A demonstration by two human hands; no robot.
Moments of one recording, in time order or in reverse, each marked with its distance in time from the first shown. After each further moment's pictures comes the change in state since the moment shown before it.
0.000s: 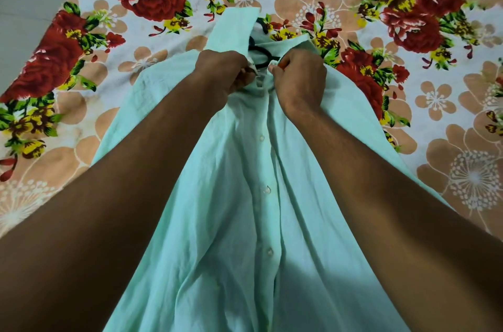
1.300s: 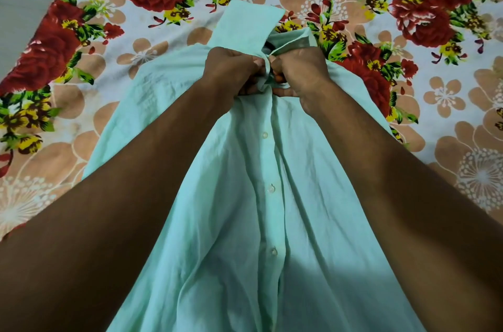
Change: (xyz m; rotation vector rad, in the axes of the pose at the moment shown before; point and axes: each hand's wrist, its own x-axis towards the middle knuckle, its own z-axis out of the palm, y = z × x) left_hand 0.000 -0.021 0.002 0.151 -0.082 0.140; right_hand 0.005 -0.007 -0.019 0.764 -0.425 0.474
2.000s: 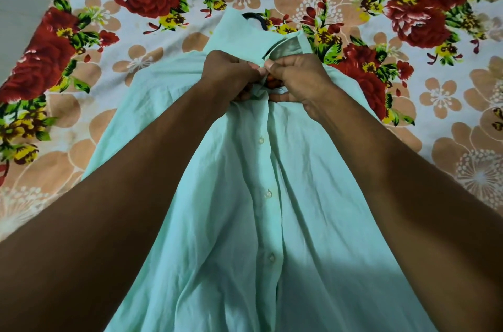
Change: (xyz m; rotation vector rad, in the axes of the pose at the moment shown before) left_hand 0.006 -0.003 -0.004 0.171 -0.038 0.040; right_hand 0.002 0.011 -0.011 -0.033 -0.172 -0.079
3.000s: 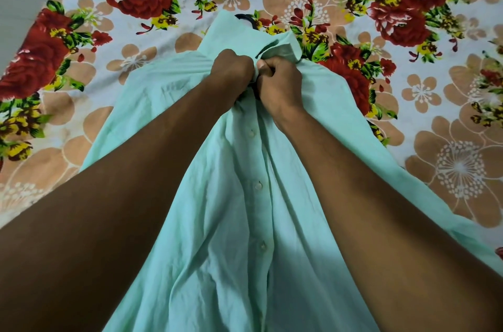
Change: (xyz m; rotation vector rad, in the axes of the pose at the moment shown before) left_hand 0.006 0.017 0.025 0.302 0.040 -0.069; right_hand -0.014 0.012 0.027 -0.287 0.327 -0.218
